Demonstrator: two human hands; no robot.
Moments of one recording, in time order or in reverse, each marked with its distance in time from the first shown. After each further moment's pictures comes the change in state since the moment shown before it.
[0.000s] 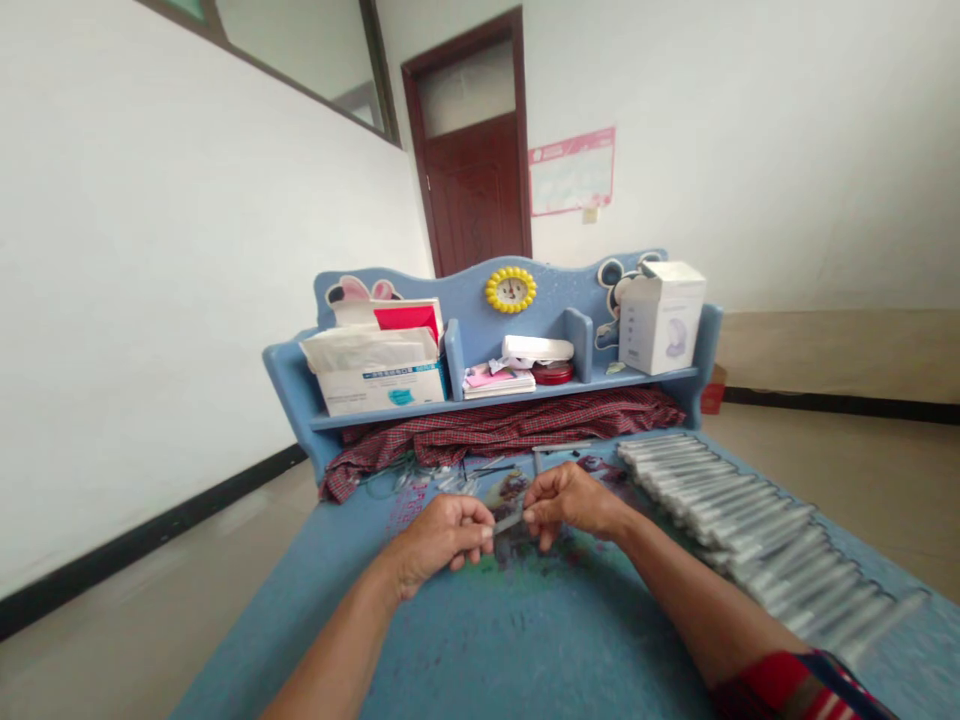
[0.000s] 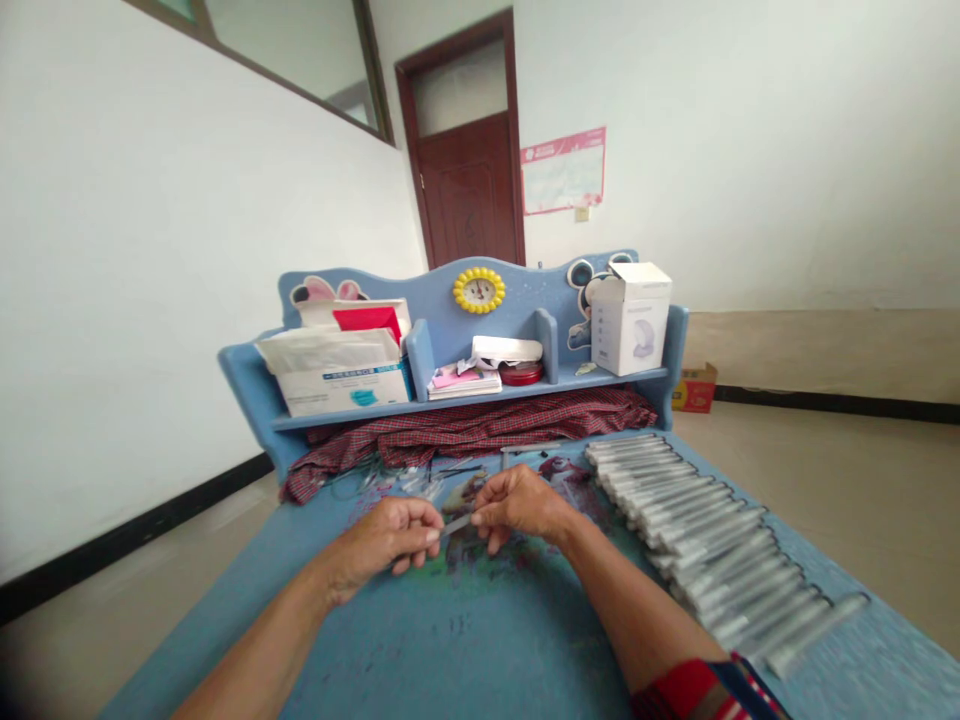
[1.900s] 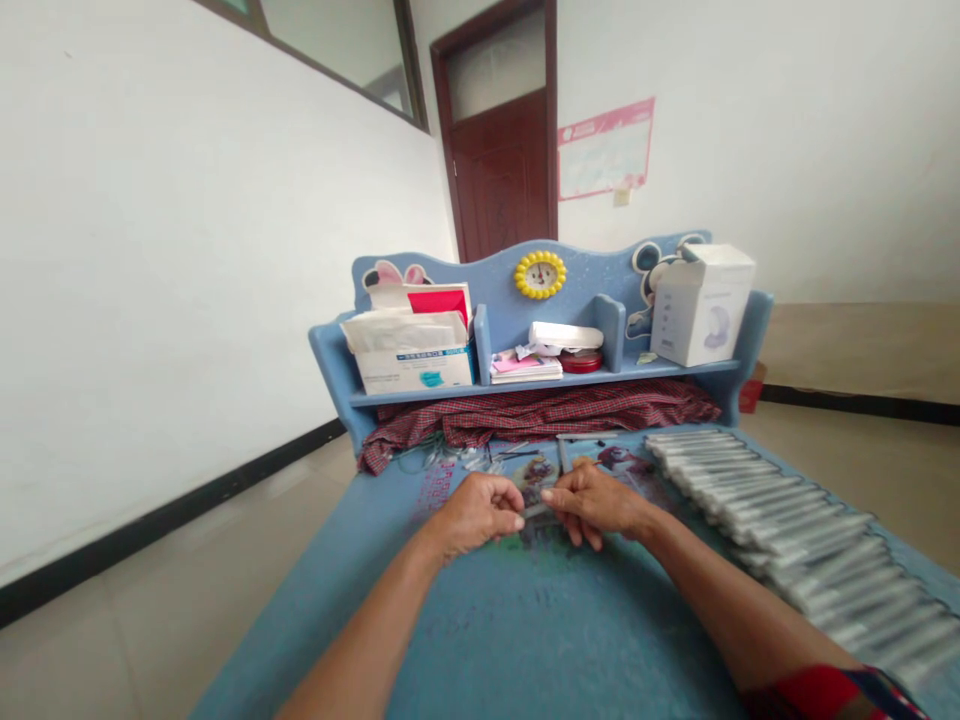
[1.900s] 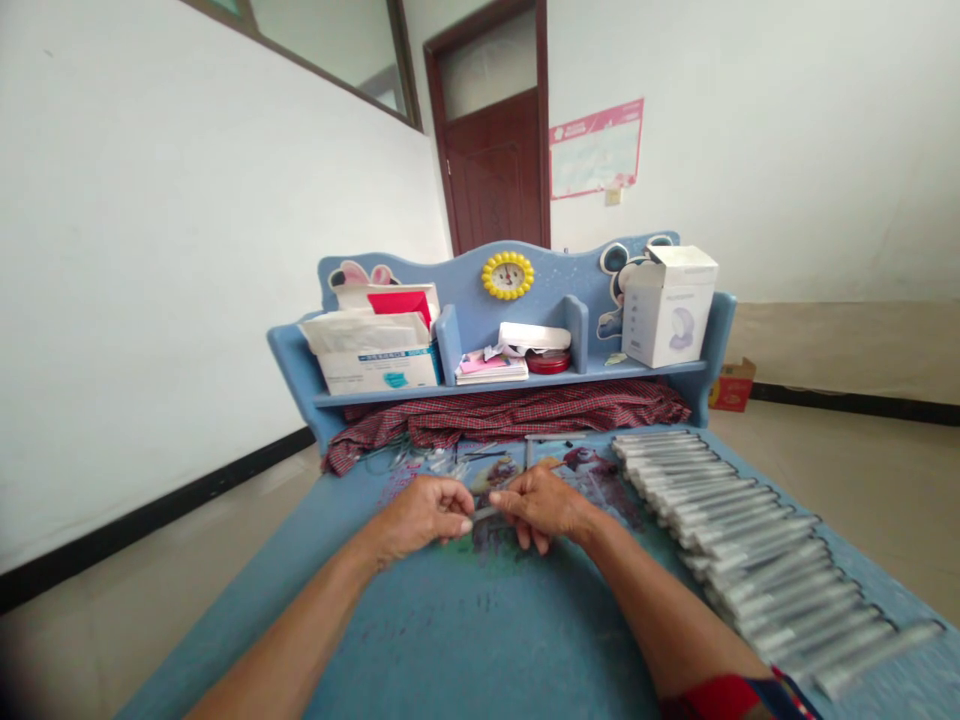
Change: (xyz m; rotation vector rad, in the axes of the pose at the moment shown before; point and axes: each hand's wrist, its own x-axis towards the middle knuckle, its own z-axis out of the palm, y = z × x) left_hand 0.005 -0.003 0.007 0.134 0.059 0.071; right_hand -0.009 -0.003 0.010 -0.339 -0.054 0.093
